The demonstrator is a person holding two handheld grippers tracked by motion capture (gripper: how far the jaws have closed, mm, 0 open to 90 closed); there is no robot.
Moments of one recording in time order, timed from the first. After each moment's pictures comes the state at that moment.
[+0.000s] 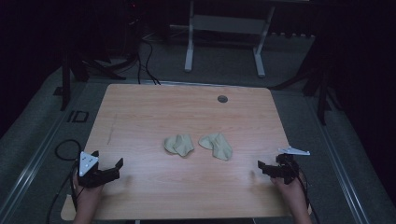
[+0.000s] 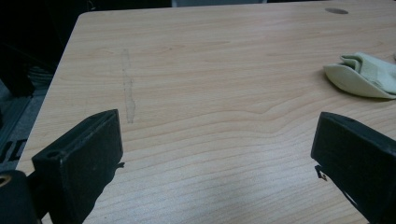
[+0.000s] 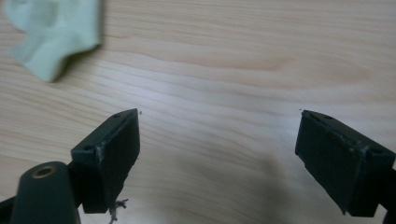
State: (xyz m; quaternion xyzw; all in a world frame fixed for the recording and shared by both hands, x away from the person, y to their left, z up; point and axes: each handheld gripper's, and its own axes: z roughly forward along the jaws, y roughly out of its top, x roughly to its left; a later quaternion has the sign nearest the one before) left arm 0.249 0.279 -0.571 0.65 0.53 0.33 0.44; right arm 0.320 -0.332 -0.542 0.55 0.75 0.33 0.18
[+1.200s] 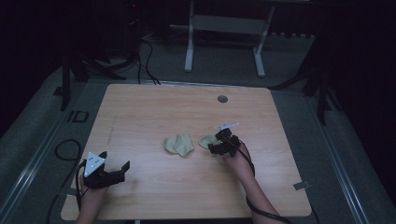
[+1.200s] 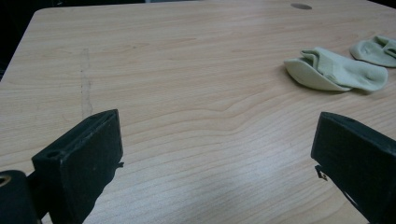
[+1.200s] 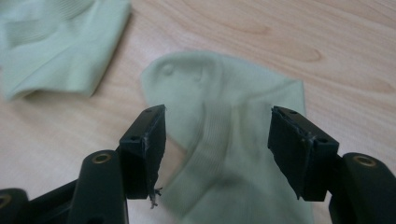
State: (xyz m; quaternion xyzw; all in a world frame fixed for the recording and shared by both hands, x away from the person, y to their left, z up) left arm 0.248 0.264 -0.568 0.67 0.50 0.30 0.46; right arm 0.402 -0.151 -0.539 0.43 0.84 0.28 0.16
